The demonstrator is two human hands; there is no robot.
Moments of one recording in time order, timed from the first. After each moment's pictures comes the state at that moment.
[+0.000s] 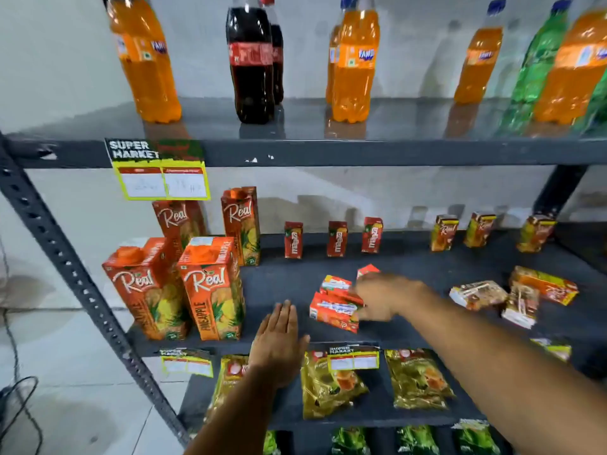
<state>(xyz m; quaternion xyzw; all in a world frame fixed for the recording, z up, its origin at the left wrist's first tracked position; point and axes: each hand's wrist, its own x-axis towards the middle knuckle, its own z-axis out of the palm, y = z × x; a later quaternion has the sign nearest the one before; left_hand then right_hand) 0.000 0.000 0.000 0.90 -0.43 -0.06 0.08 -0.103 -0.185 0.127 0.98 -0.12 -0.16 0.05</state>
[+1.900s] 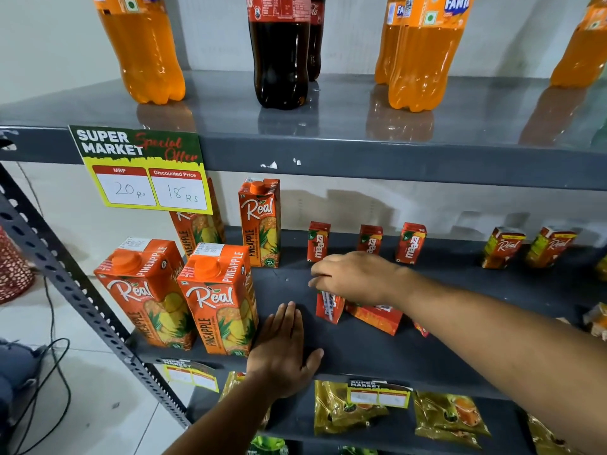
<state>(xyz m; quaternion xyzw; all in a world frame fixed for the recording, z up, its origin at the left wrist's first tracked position) 0.048 -0.007 -0.019 0.90 -0.43 0.00 0.04 0.008 -0.197 0.123 0.97 0.21 -0.02 0.15</state>
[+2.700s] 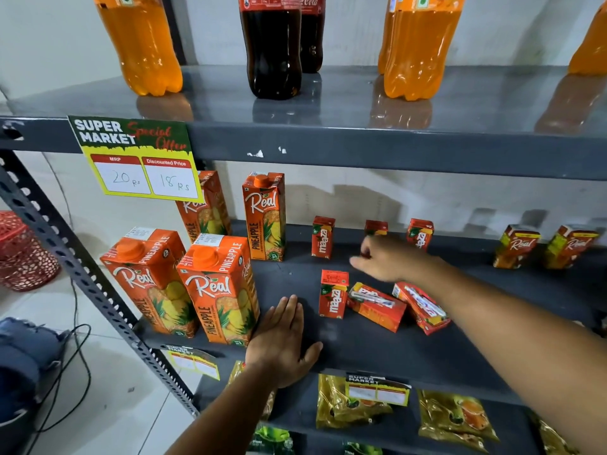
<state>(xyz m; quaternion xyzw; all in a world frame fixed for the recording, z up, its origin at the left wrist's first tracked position) 0.043 -0.006 -0.013 0.90 -0.43 0.02 0.04 -0.004 -0.236 0.139 0.97 -0.17 -0.07 -0.13</state>
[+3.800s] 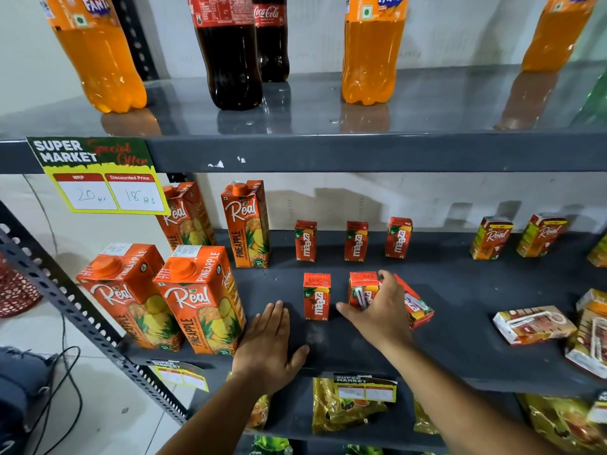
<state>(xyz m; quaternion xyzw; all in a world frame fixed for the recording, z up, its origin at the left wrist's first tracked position) 0.042 -0.008 -0.012 0.91 -0.41 -0.01 0.03 -0.061 -0.202 0.040 0.83 -0.36 0.23 -0.37</state>
